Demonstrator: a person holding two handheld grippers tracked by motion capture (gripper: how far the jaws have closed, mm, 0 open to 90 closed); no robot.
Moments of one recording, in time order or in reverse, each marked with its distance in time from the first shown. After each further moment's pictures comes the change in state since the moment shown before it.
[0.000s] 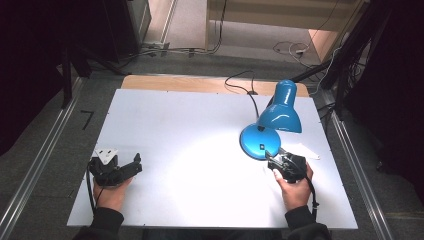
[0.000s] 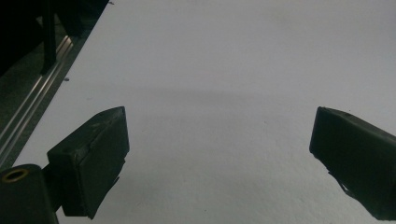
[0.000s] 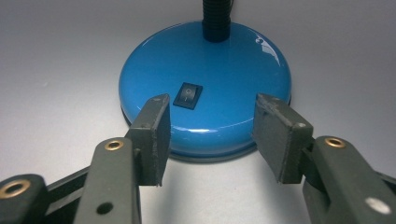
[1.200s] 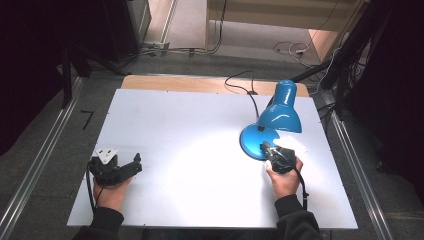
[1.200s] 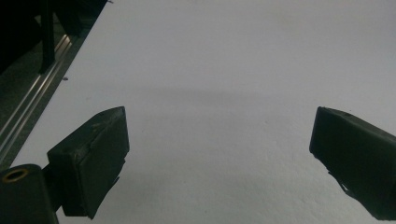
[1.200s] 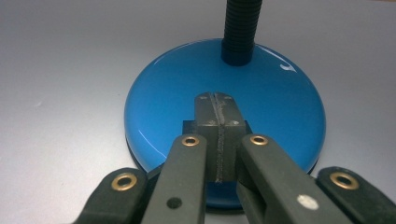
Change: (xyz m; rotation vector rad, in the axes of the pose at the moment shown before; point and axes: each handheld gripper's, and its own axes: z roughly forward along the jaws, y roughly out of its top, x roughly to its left) left arm 0.001 0.000 0.001 0.000 -0.004 -0.006; right arm 0.014 0.011 0.028 -0.027 -0.004 -0.037
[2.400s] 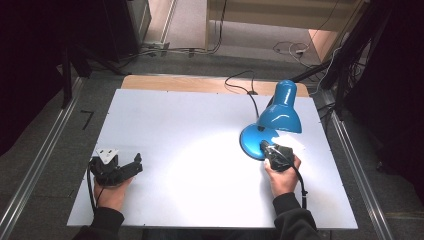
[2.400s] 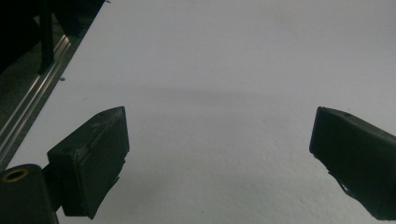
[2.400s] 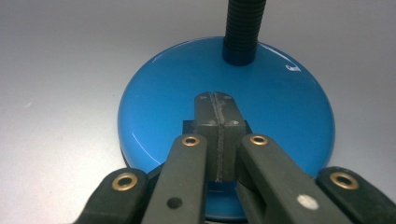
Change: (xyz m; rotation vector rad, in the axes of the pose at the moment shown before) left arm -0.001 0.000 0.000 0.002 -0.001 0.006; right arm -0.001 0.000 0.010 0.007 0.005 -0.006
